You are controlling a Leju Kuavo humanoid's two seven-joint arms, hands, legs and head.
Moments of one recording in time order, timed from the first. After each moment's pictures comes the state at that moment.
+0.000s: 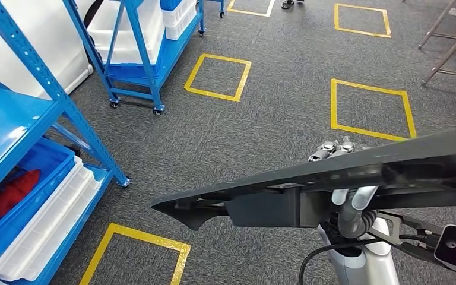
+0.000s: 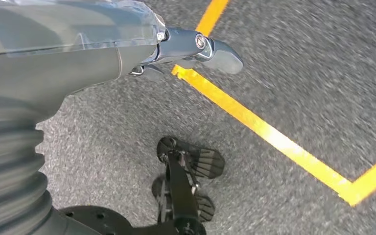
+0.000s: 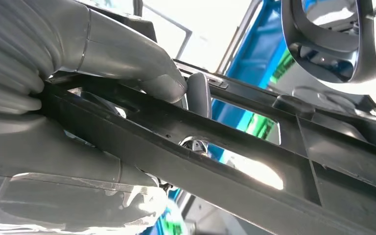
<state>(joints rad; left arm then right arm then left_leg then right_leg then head) -0.08 -0.01 1.33 -0.22 -0.97 0.02 -0.24 -0.22 -0.05 0.16 -2.02 -0.29 0.55 -0.70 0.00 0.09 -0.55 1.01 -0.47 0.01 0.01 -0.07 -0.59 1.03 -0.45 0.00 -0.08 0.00</state>
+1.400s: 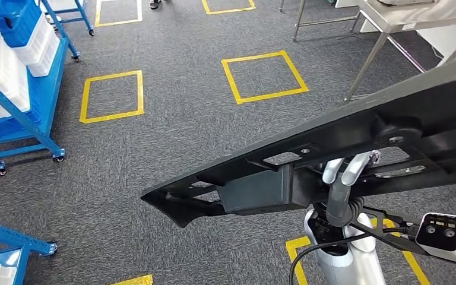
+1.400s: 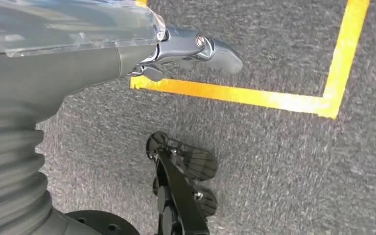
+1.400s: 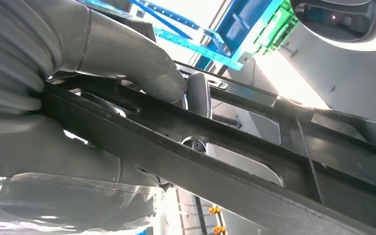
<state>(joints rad) -0.08 -0.01 1.33 -0.22 -0.96 0.04 -0.25 -0.22 0.00 0.20 -1.96 -0.32 0.49 -0.70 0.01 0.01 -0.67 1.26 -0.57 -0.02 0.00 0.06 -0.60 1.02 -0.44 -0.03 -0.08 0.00</state>
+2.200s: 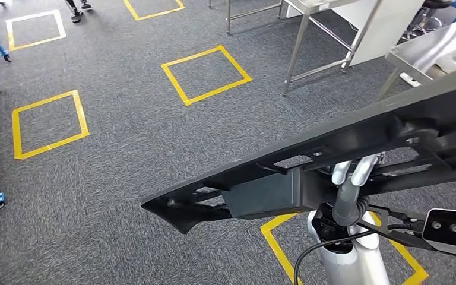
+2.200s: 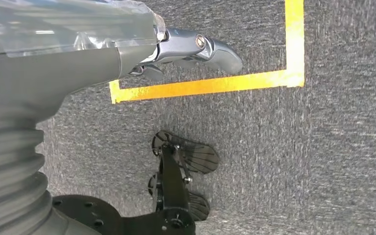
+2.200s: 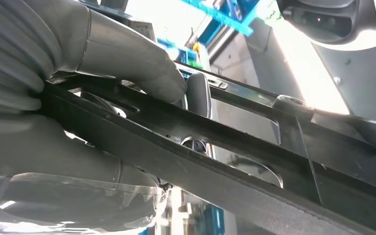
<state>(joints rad) -0.09 -0.01 1.35 -0.22 -0.94 0.04 -0.24 -0.22 -0.02 0.18 -1.94 -0.38 0.53 -0.69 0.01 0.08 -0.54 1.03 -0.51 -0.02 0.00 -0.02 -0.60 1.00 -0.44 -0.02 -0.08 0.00</state>
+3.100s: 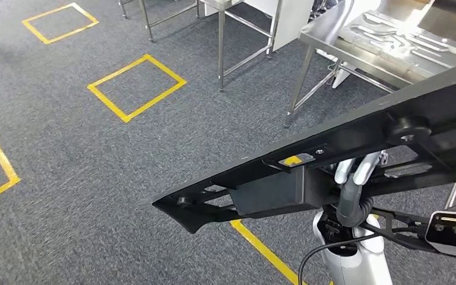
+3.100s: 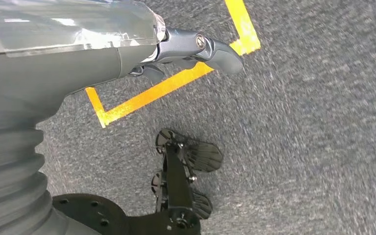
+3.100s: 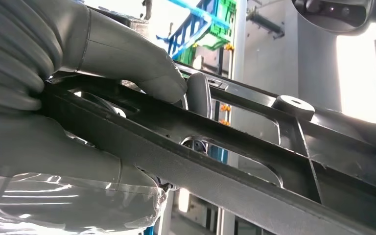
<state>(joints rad) -0.09 -0.02 1.35 -0.22 -0.95 0.04 -0.22 -0.19 -0.01 0.13 -1.94 -0.37 0.54 -0.68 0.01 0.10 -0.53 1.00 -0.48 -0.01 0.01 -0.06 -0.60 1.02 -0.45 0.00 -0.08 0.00</state>
